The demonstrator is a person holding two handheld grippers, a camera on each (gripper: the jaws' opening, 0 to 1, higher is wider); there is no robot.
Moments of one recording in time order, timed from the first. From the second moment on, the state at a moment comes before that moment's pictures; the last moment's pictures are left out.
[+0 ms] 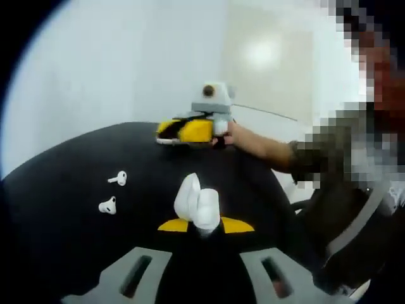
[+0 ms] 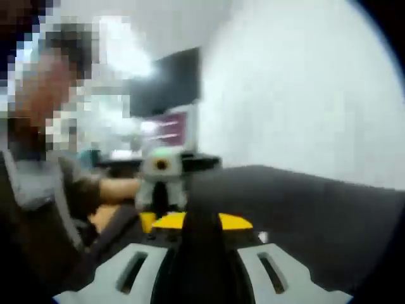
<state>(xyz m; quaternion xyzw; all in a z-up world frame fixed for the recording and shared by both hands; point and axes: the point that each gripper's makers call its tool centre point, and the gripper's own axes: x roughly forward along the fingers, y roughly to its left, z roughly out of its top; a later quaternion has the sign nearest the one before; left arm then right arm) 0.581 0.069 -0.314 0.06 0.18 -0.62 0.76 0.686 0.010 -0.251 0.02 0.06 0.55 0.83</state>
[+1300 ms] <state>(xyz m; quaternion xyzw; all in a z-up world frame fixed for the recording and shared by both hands) 0.580 0.060 -0.317 0.10 0.17 -0.61 0.77 0.730 0.038 -0.317 0.02 0.26 0.35 0.90</state>
